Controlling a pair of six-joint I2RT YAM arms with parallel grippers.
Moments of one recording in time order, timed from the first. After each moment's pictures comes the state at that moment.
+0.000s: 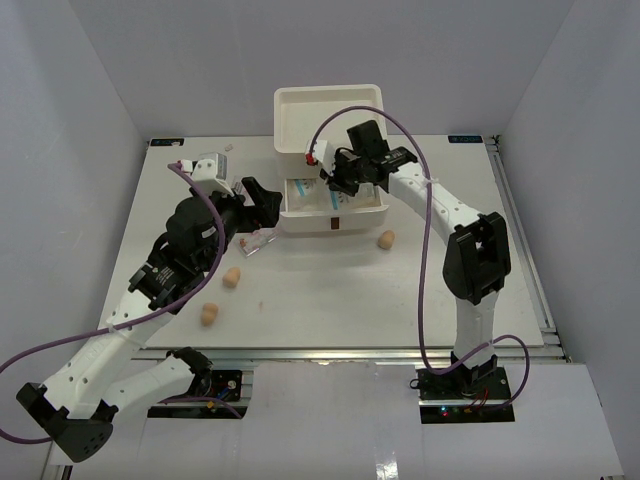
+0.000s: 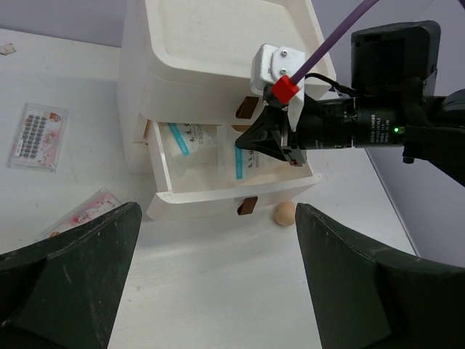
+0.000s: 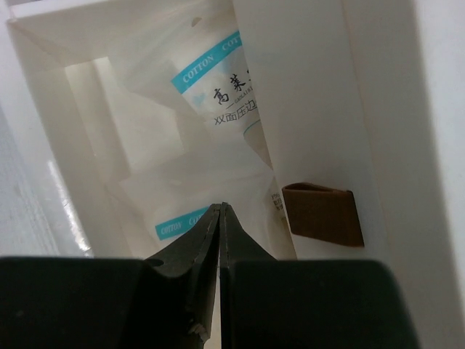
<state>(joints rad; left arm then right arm) -0.64 0.91 1.07 -0.29 -0.32 -0.45 0.55 1.98 1.82 -0.61 -0.42 -0.77</state>
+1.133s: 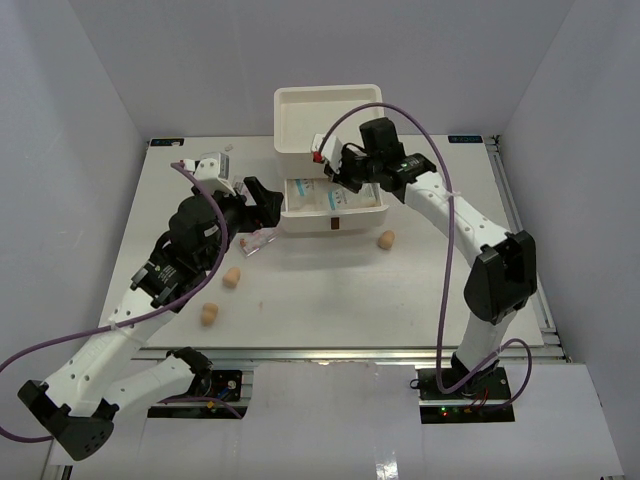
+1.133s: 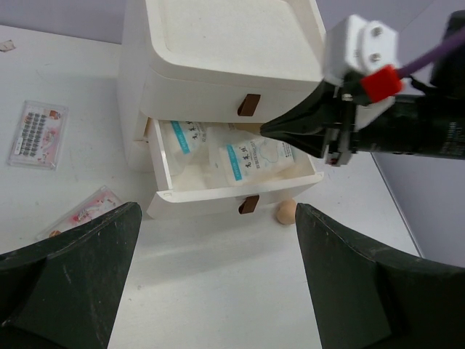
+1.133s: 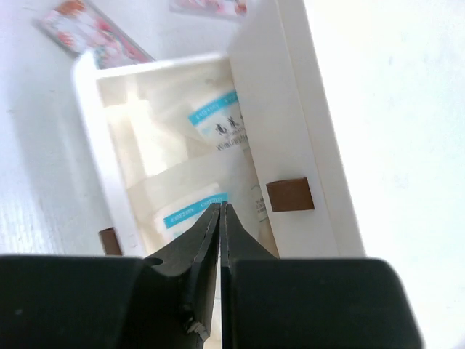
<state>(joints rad) -0.64 0.92 1.07 -0.29 -0.32 -0.44 0.57 1.81 1.67 -0.46 -0.43 -0.75</state>
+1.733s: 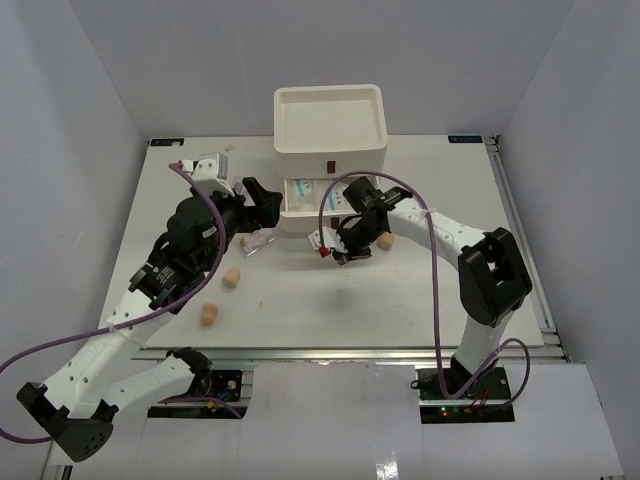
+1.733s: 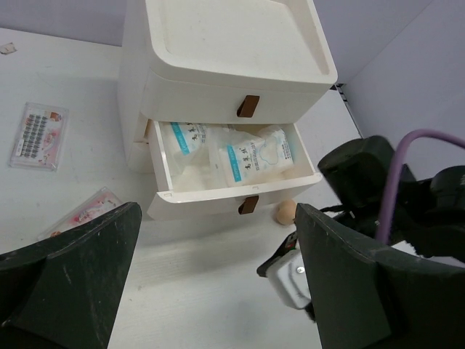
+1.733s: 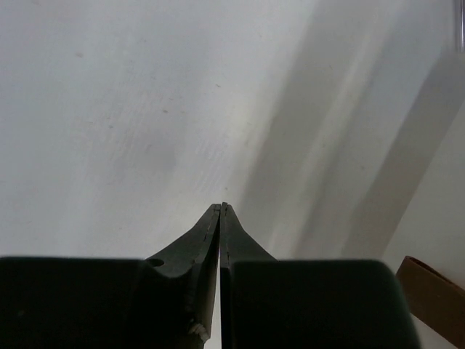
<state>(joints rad) -0.64 0.91 1.07 -0.29 -0.32 -0.44 0.65 1.79 1.41 -0.90 -0.64 -1.36</state>
